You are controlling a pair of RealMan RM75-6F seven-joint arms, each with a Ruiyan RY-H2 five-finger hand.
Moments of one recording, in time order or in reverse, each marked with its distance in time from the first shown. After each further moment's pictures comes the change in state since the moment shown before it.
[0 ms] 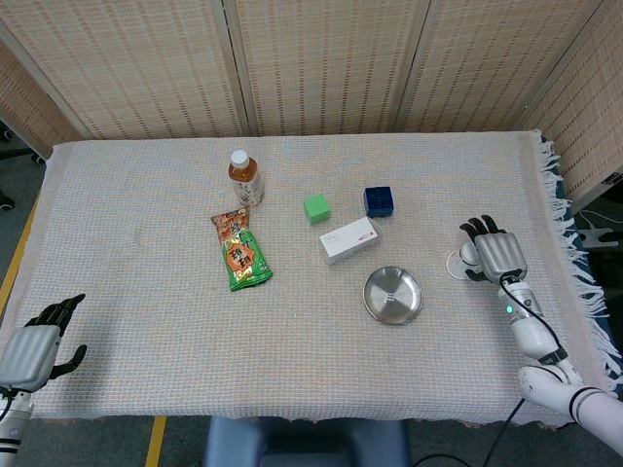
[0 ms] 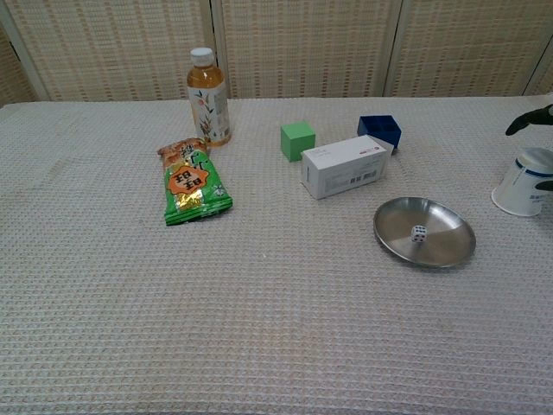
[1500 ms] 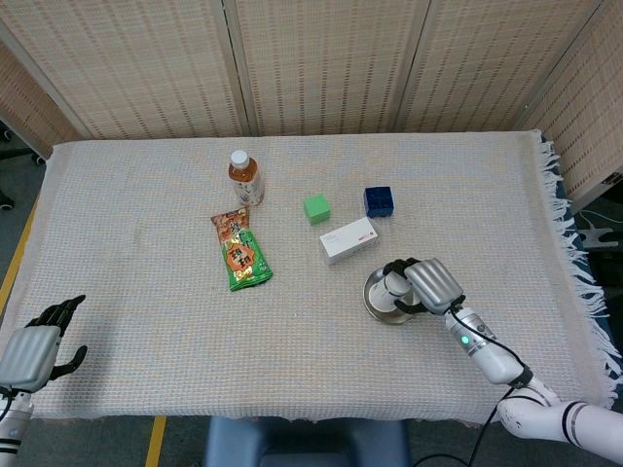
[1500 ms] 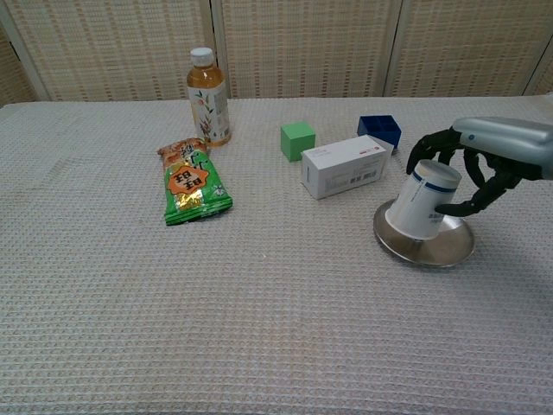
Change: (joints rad) left arm -0.001 0.008 0.002 -0.009 -0.007 -0.007 -0.008; right arm 0.034 0.056 -0.076 -0.370 -0.236 0.081 0.149
